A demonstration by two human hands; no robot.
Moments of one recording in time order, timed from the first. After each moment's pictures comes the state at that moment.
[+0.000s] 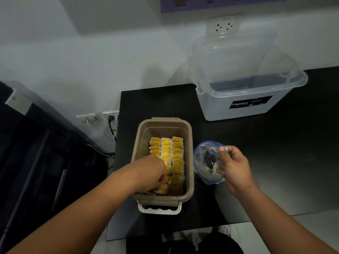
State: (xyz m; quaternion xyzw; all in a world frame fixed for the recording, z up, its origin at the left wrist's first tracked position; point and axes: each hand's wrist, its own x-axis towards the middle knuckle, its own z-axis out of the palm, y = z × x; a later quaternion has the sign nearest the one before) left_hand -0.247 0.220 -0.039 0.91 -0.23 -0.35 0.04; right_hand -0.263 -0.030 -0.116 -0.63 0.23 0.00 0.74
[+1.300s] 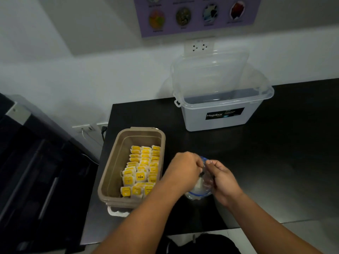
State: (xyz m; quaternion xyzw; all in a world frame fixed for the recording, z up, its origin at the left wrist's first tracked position) left_hand -0.255 0.044 -0.036 0.93 -0.04 -0.19 0.30; right_hand -0.269 -0.099 -0.130 -0.51 0.22 0.15 0.82
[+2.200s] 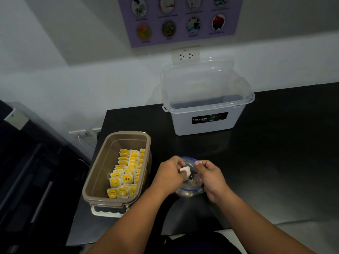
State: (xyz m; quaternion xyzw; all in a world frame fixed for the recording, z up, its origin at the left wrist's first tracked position) left_hand -0.259 0.028 -0.087 0.91 0.03 -0.13 0.38; right_hand -0.260 -0.127 -0.134 -0.59 0.20 0.15 0.77
